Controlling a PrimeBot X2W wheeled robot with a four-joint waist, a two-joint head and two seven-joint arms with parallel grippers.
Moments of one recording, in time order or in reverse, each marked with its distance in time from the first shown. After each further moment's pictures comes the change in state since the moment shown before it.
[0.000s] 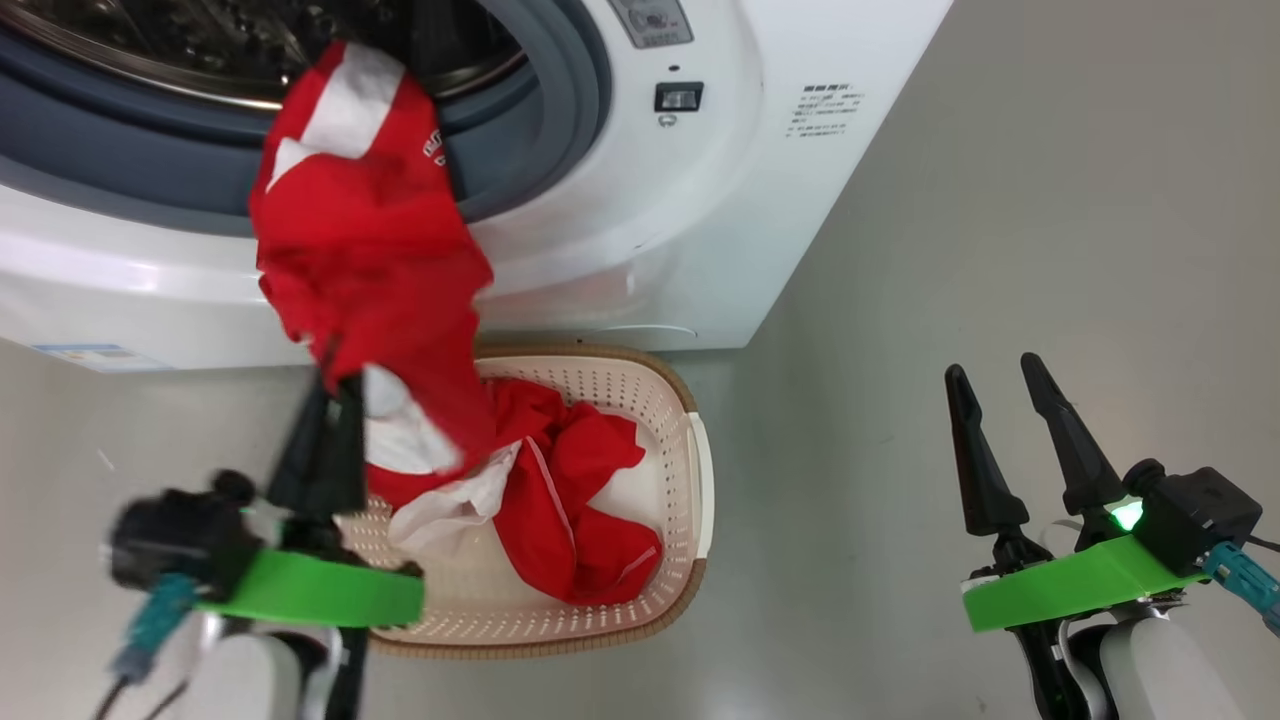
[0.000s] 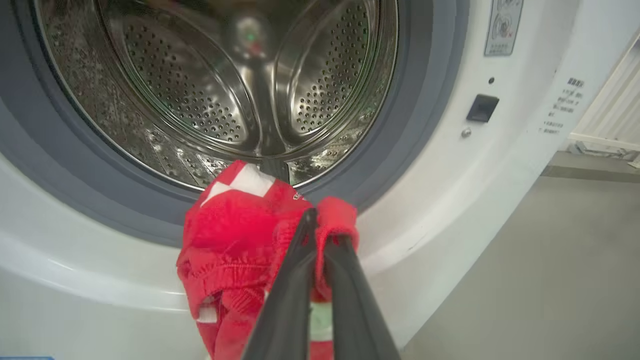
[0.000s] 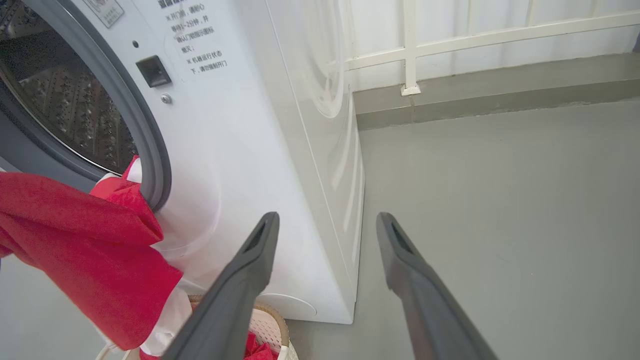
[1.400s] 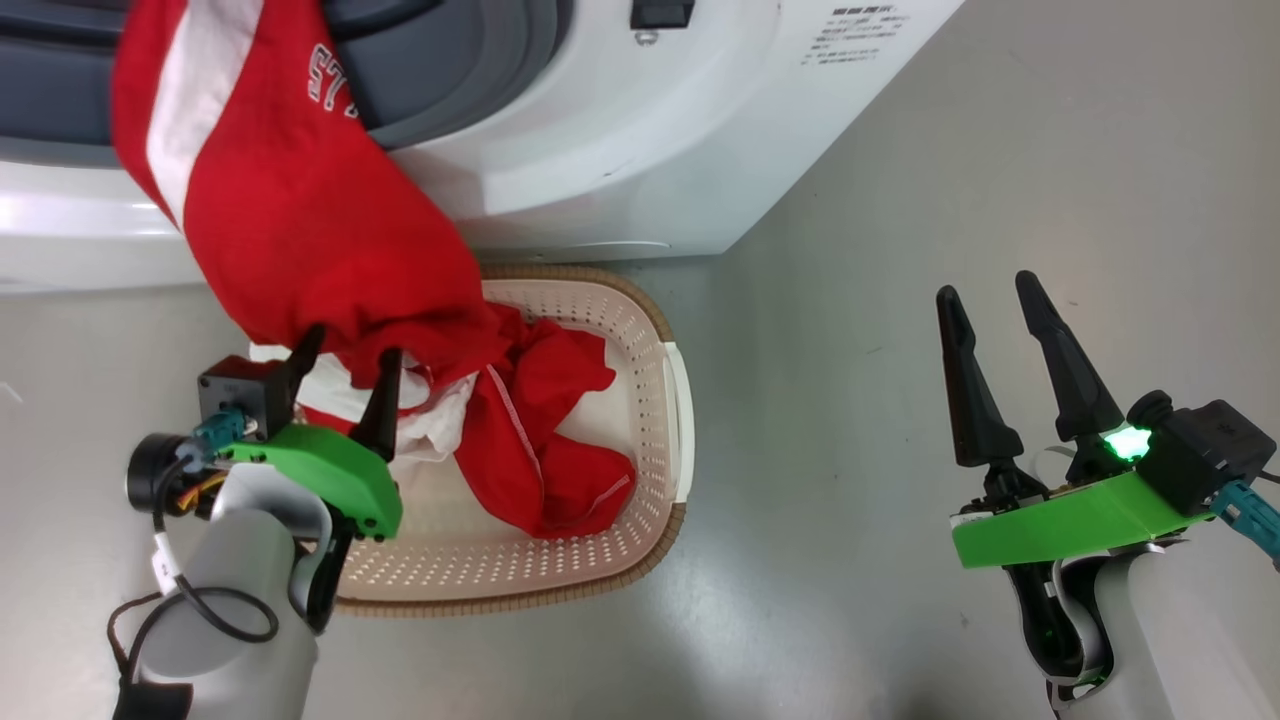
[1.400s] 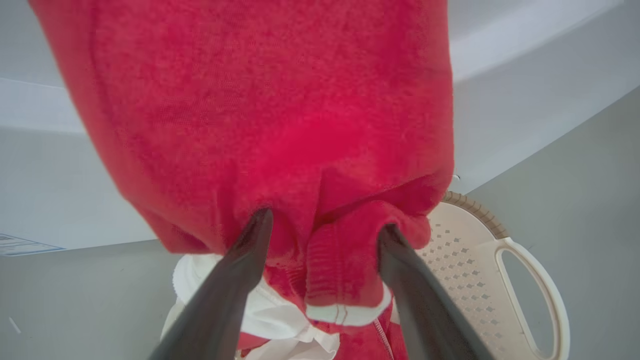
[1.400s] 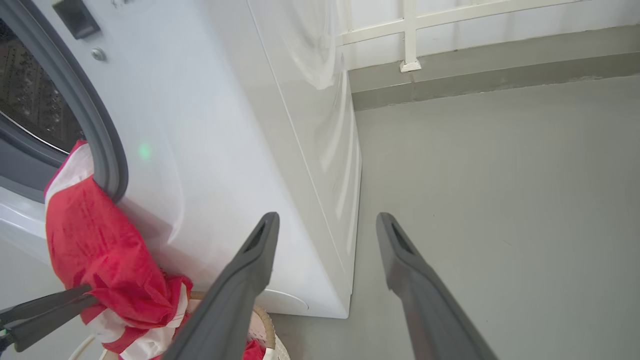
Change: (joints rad) left arm -0.406 0.083 -0.171 0.771 -0.066 0.000 0.000; right arm -0.108 -0.001 0.023 -0.019 0.016 0.000 0.000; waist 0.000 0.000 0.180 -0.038
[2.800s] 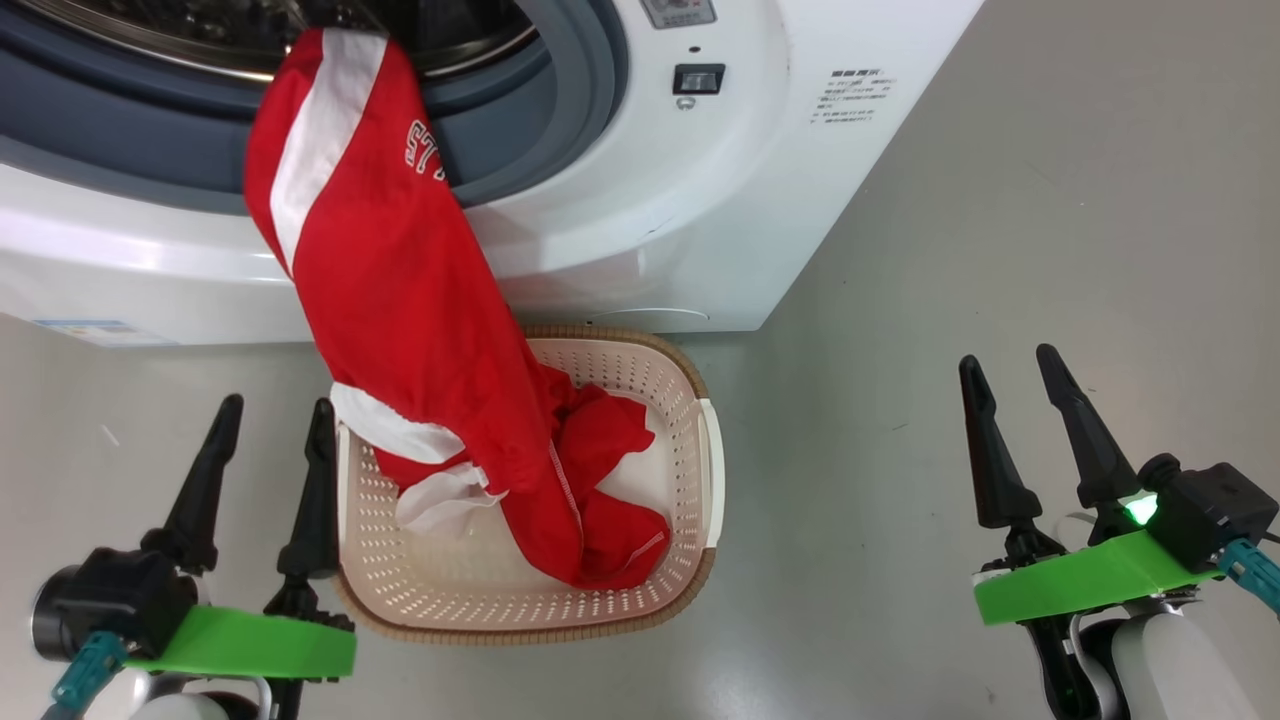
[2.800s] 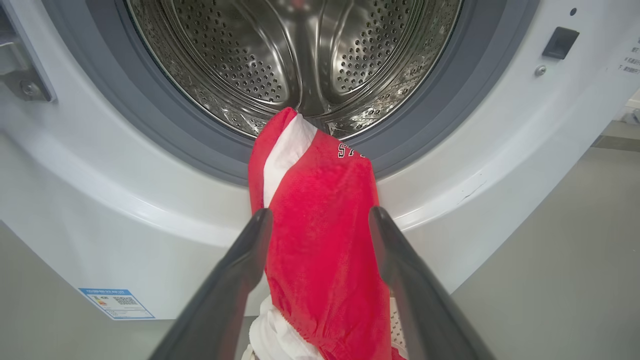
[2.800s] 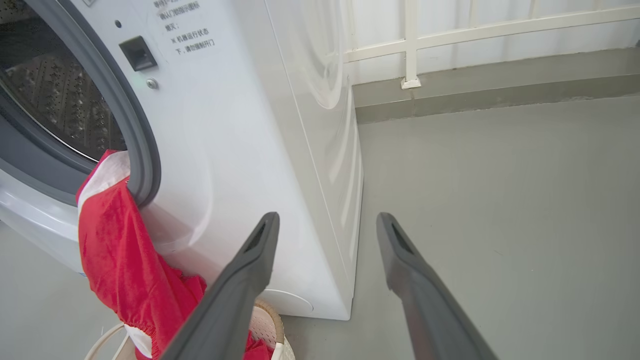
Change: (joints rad) left arm 0.504 -0.009 0.227 -0.770 0.038 0.000 0.000; right arm 0.105 -0.002 -0.042 0.007 -0.027 0.000 0.000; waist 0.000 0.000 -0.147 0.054
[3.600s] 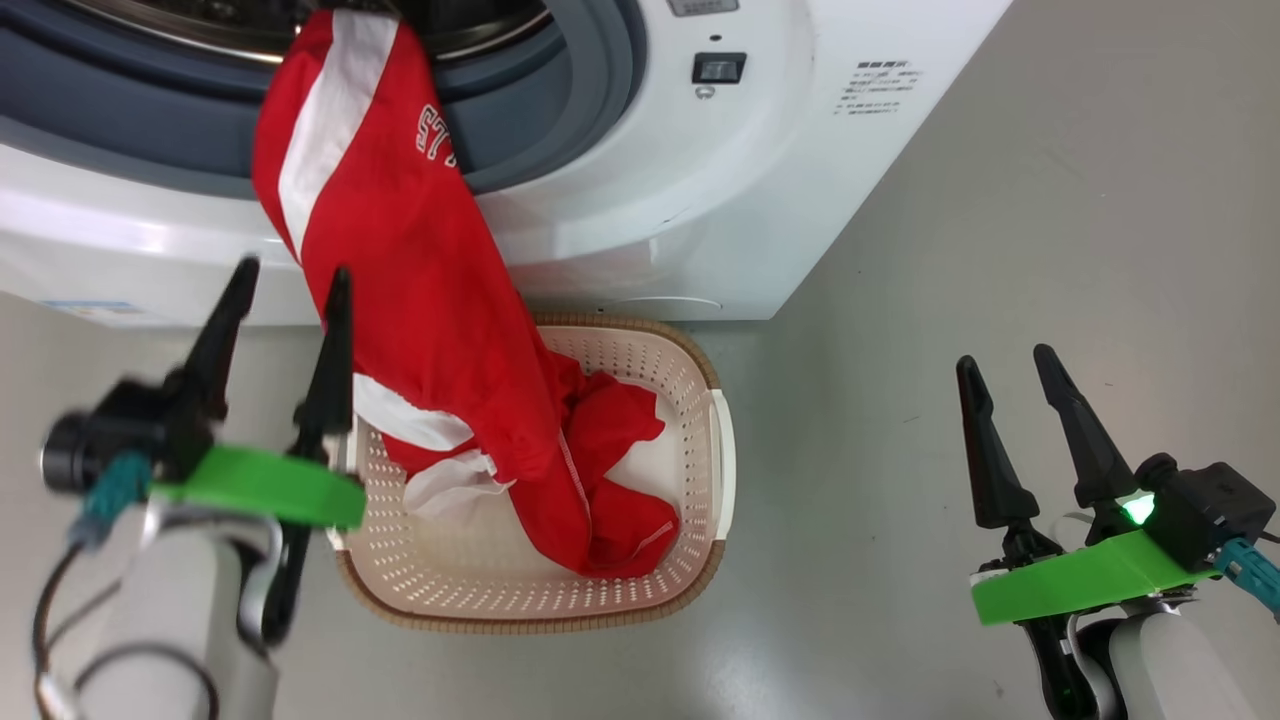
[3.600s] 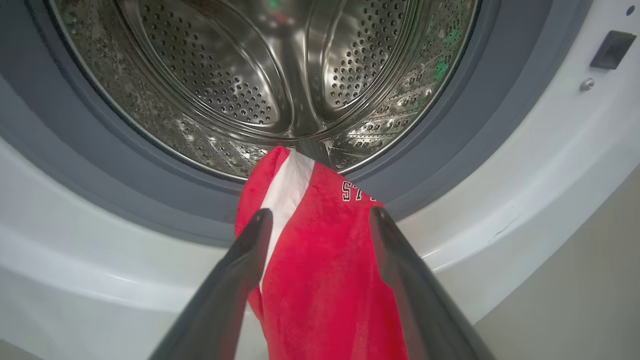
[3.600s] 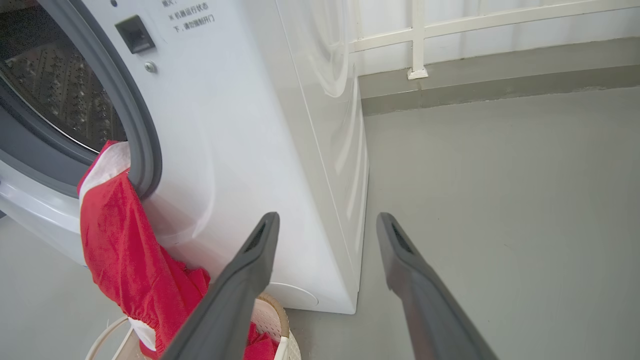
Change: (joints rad) left arm -0.299 0.033 -0.086 0.226 0.010 0.000 0.000; right arm -0.001 0.000 0.003 0.002 0.000 0.000 0.000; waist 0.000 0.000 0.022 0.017
